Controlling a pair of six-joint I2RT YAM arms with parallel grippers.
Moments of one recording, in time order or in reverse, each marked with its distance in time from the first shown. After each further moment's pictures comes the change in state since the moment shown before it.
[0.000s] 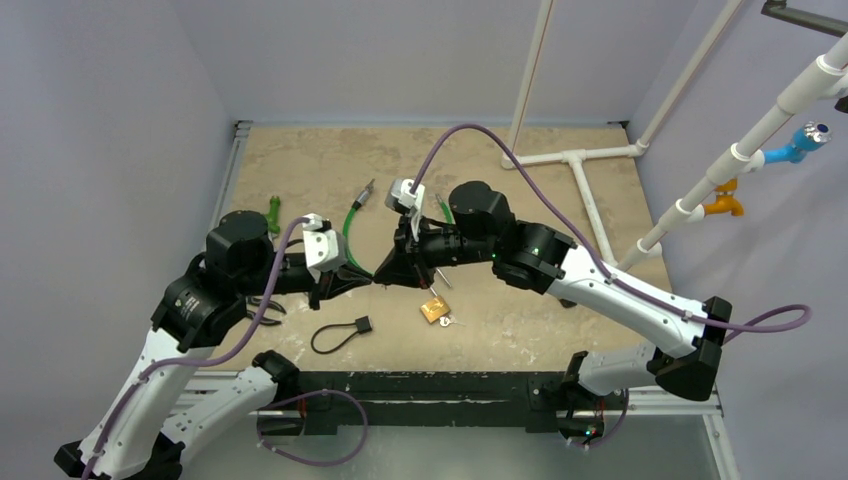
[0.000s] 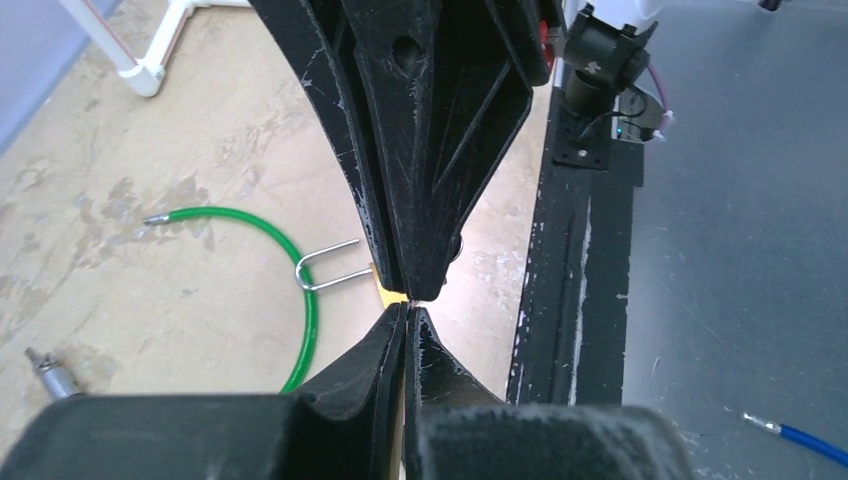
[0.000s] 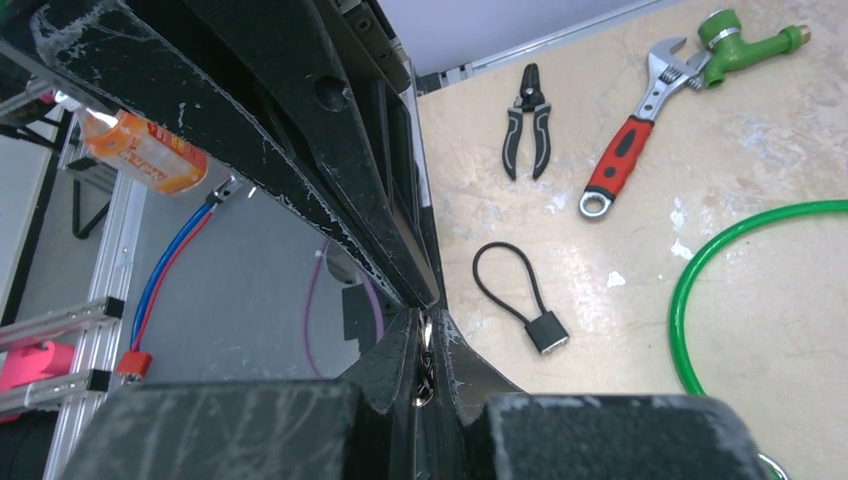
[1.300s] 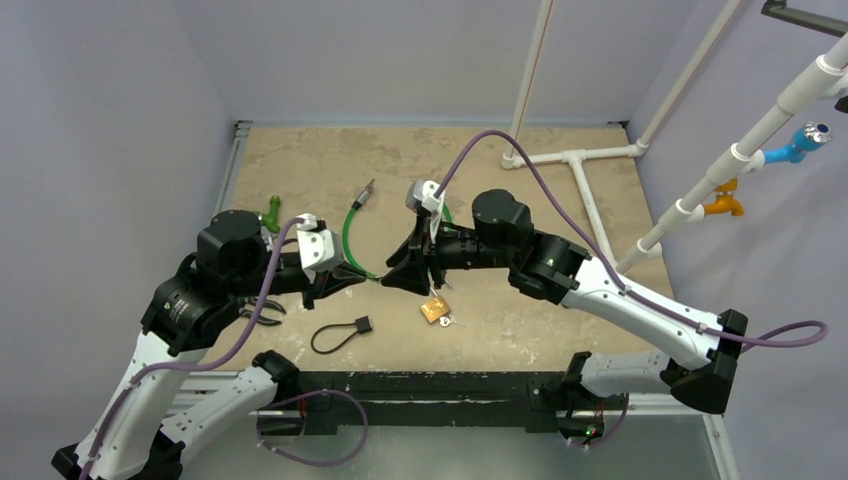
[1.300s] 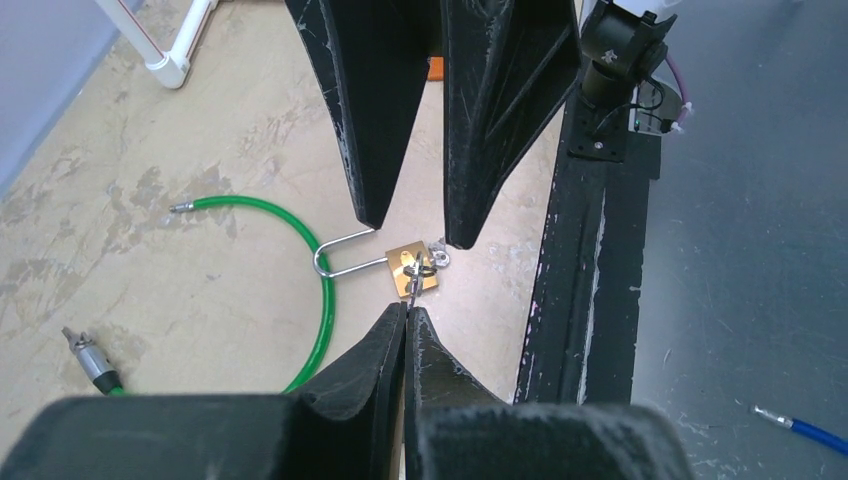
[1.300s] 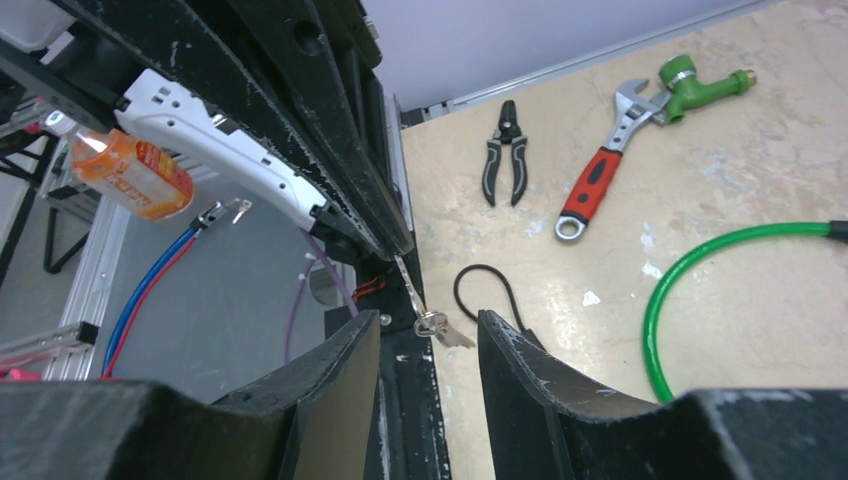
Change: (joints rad) left arm 0.001 0.002 0.065 -0.070 -0.050 0.026; right arm -0.032 -0.102 -0.126 0.141 0.045 0.003
